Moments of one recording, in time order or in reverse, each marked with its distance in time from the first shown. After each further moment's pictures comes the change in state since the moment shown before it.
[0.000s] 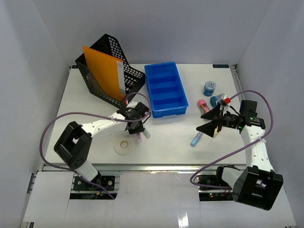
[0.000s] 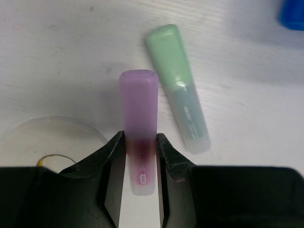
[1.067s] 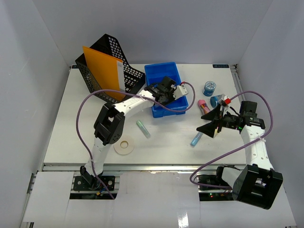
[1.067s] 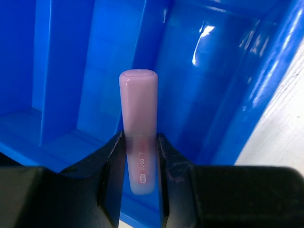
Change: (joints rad) left arm -0.034 0.557 0.838 0.076 0.245 1.402; right arm -0.014 0.011 -0.016 0.000 -0.007 -0.015
